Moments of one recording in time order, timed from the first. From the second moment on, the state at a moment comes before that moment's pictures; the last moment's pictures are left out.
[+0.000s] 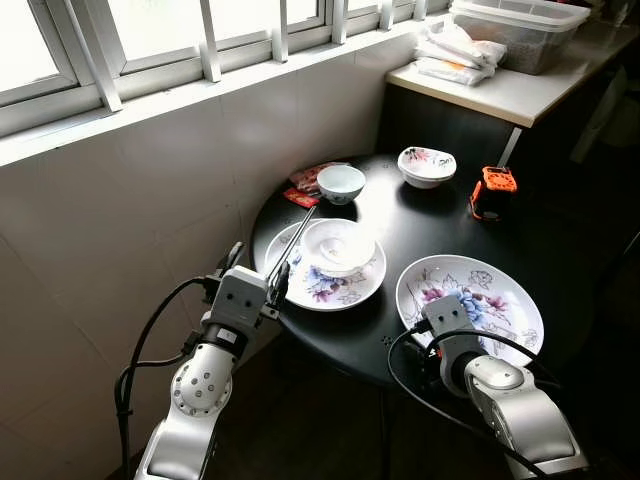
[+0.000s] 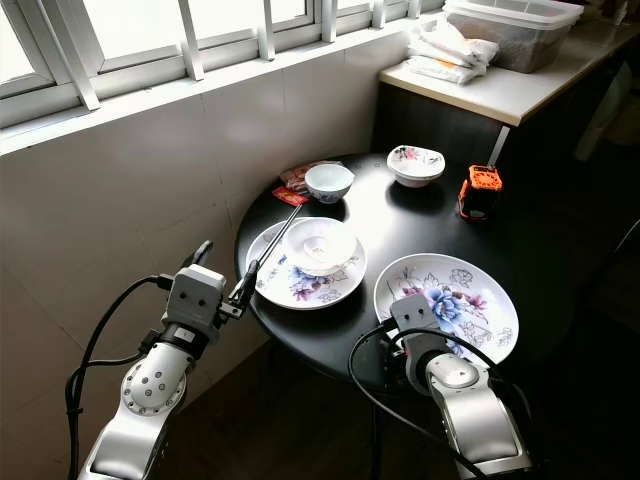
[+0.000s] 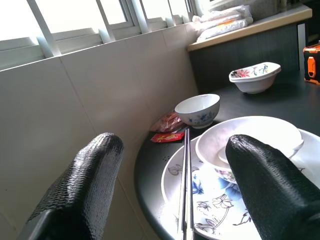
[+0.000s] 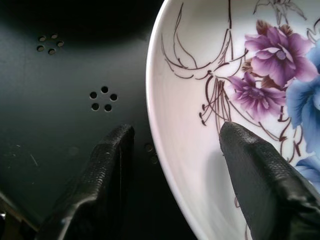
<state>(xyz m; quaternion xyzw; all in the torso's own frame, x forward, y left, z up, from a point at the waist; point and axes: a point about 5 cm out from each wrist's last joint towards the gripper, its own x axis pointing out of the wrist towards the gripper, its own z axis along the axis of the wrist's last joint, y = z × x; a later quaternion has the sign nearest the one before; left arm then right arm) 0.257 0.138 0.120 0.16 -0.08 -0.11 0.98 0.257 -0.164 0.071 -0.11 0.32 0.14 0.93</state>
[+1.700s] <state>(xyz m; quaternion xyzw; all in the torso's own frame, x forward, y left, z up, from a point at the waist) 0.258 0.139 0.117 0.16 -0.06 -0.10 0.98 0.281 -0.162 0.122 -0.39 0.07 0.04 0.92</state>
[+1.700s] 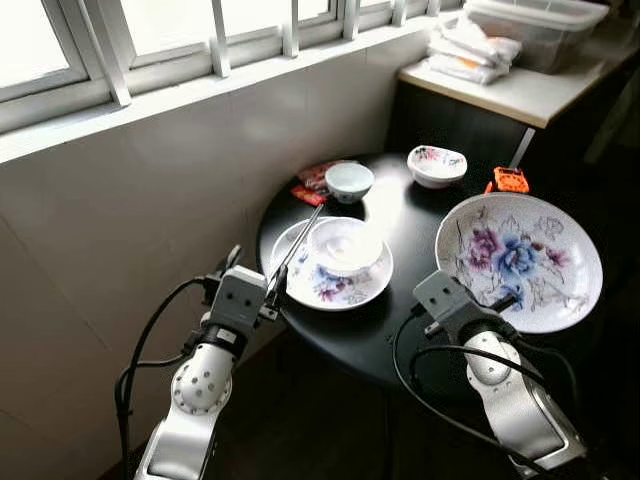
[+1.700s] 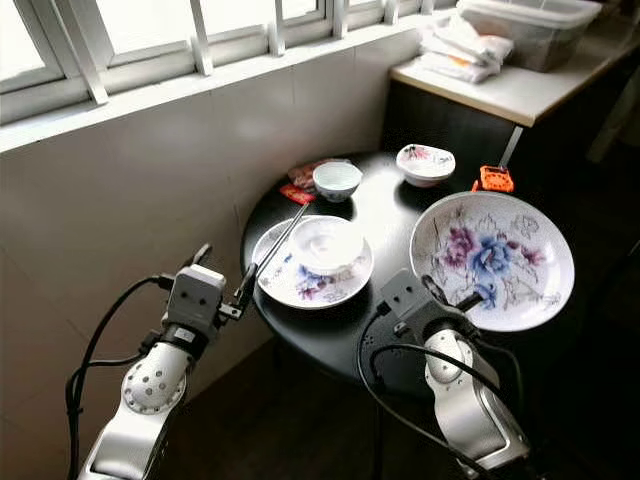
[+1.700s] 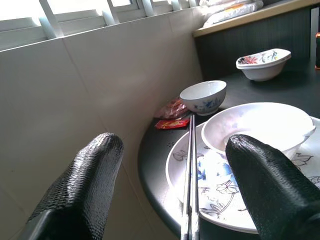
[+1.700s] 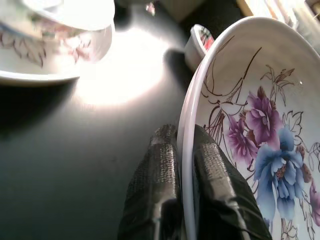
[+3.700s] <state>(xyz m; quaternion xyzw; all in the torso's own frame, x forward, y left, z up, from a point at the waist) 0.258 0.155 0.122 0.16 -0.09 -0.06 0.98 0.271 -0.103 0.158 -0.35 -0.15 0.16 0.91</state>
